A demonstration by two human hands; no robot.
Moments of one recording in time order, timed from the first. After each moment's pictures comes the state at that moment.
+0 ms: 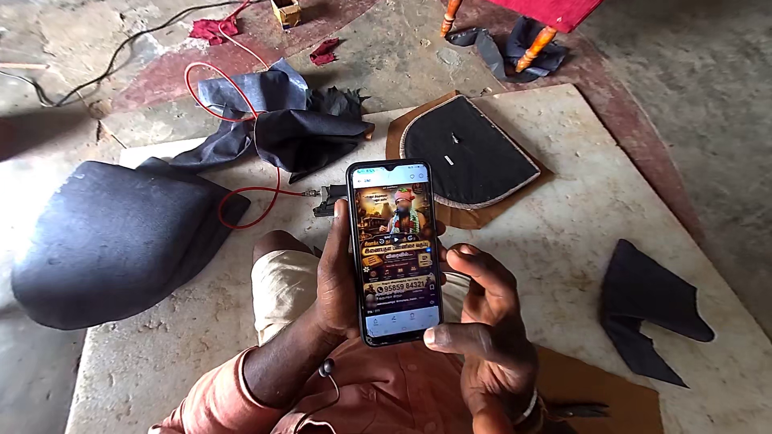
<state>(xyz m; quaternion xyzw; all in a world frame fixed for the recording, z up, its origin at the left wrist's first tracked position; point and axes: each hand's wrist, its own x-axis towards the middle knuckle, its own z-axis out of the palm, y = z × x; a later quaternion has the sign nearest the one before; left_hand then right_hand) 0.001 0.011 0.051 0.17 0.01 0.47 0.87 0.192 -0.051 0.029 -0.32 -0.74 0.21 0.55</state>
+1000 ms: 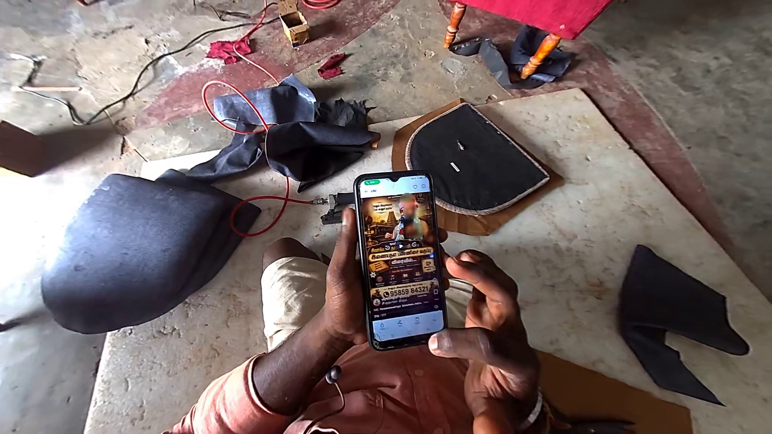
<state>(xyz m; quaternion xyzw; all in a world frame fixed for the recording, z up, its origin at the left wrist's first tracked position) 0.002 0.008 0.052 0.18 0.02 0.46 0.87 0.190 -0.052 0.024 -0.32 -0.74 0.20 0.56</state>
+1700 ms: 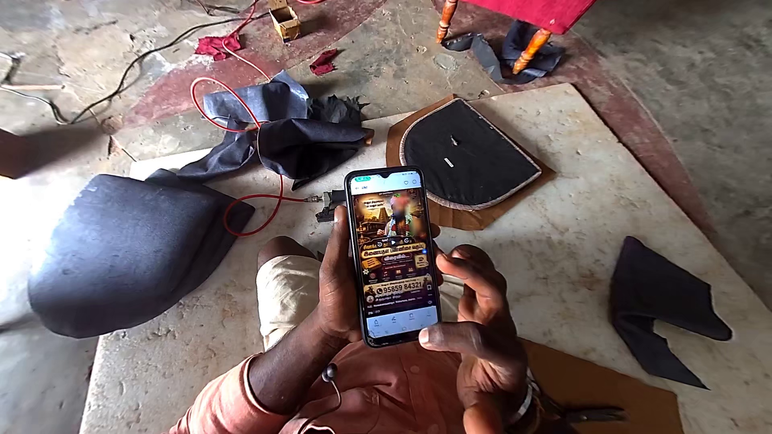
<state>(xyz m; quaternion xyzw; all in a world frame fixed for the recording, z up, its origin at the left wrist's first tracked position) 0.003 0.006 0.049 0.16 0.02 0.46 0.87 0.188 -0.055 0.022 -0.32 -0.73 0.21 0.56</state>
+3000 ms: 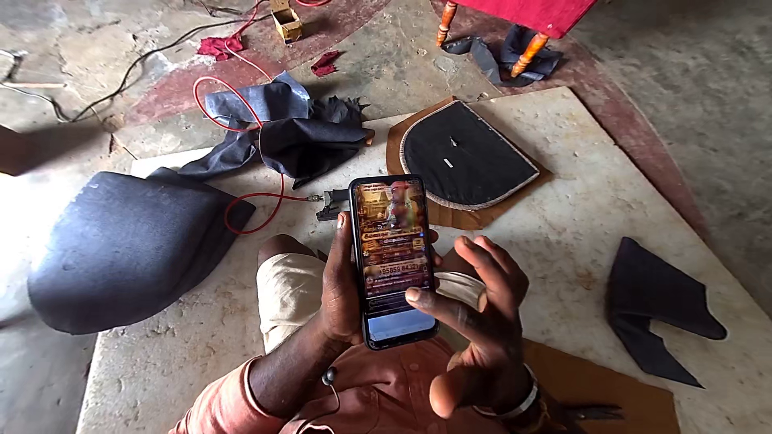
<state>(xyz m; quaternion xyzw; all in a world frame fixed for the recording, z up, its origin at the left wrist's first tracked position) 0.002 -0.005 0.046 0.19 0.02 0.45 0.87 0.189 -0.061 0.032 -0.44 -0.77 0.05 0.46</state>
